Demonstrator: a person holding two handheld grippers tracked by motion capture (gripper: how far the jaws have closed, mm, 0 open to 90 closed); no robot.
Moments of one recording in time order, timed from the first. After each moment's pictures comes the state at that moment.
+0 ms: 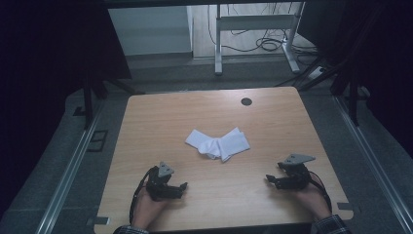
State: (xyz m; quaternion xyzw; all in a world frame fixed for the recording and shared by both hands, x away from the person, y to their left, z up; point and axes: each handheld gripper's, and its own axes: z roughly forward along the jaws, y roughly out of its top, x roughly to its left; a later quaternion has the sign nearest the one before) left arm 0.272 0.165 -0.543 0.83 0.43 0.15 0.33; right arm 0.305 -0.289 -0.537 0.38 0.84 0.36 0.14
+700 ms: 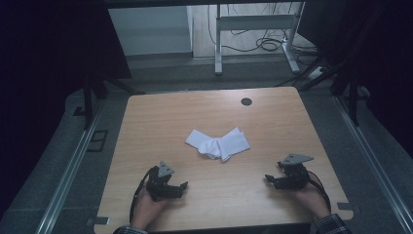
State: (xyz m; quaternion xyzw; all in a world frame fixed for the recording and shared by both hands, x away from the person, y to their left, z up) left arm 0.273 0.165 -0.544 0.83 0.43 0.15 0.33; right arm 0.307 -0.286 -0.538 0.37 0.84 0.35 0.15
